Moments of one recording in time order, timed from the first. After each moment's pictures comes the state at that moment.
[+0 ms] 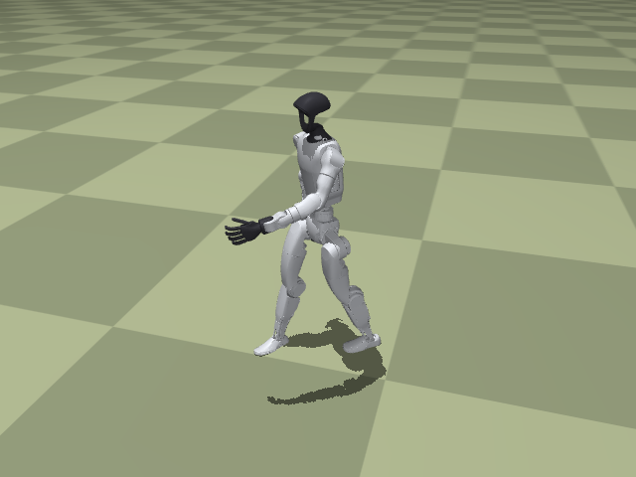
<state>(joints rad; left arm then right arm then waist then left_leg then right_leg) -0.73 0.42 -0.42 0.82 -0.55 -0.11 -0.05 0.11 -0.15 0.35 1.37 -0.04 0.11 0.04 -0.11 -0.04 0.20 0.37 -0.06 -0.21 0.09 -0.47 -0.08 -0.16 -0.04 0.11 -0.08 0.11 0.26</state>
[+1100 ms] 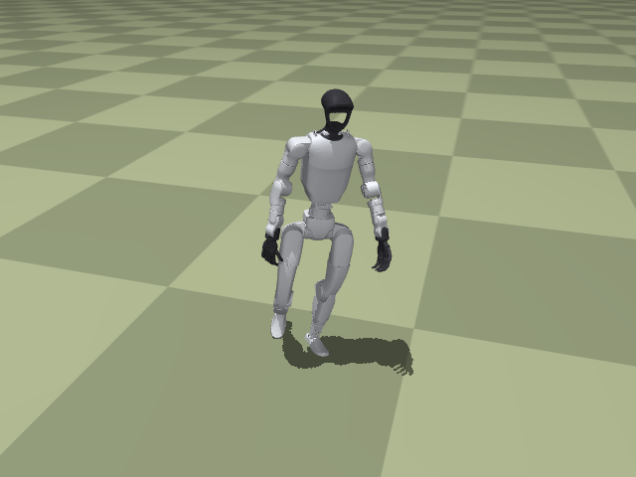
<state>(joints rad) -0.36 0.26 -0.14 1.31 -0.47 0.12 -0.10 0.05 -0.27 0.33 1.17 -0.21 0.16 0.14 0.13 0.03 0.06 0.02 -0.02 0.26 0.04 -0.37 -0.03 -0.18 -0.11 -0.23 0.94 0.00 0.02</state>
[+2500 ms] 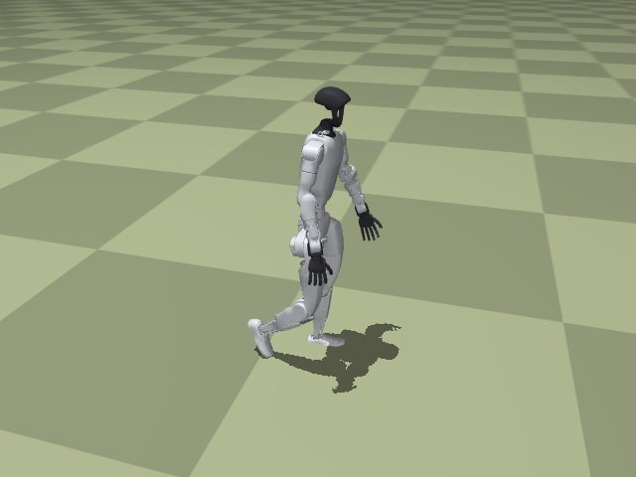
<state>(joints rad) -0.33 0.27 -0.06 1.38 -0.52 0.07 0.03 -0.06 -0.28 0.32 1.17 -0.16 0.11 -0.04 0.12 -0.01 0.09 0.00 0.03 0.30 -0.01 -0.27 -0.03 -0.11 -0.06 -0.09 0.94 0.08 0.03</state>
